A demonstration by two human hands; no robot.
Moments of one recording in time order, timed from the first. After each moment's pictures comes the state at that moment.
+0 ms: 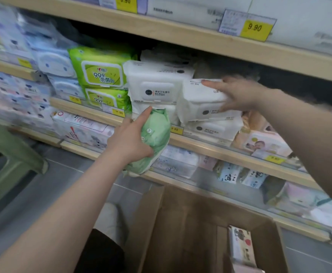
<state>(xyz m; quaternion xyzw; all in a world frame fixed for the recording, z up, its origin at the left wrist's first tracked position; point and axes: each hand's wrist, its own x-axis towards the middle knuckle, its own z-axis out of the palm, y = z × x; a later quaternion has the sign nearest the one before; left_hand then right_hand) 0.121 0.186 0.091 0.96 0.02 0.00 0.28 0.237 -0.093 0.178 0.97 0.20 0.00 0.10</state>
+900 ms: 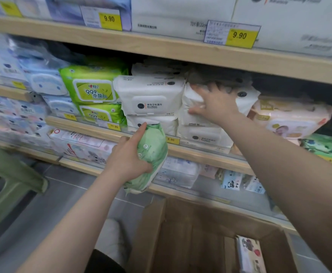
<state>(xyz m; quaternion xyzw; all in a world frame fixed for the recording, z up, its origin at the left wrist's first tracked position) 0.129 0.179 0.080 0.95 0.01 -0.02 0.31 0.253 -0.058 0.134 0.98 0.08 0.17 0.04</state>
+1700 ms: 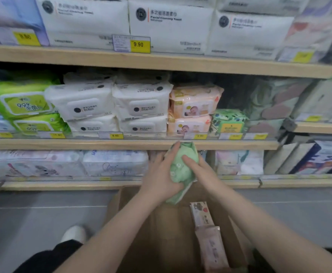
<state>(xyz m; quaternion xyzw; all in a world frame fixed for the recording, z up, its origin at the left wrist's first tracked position) 0.017 -0.003 0.066 0.90 -0.26 -0.05 0.34 -0.013 -0.142 0.063 0.72 -0.13 0.00 -0.68</state>
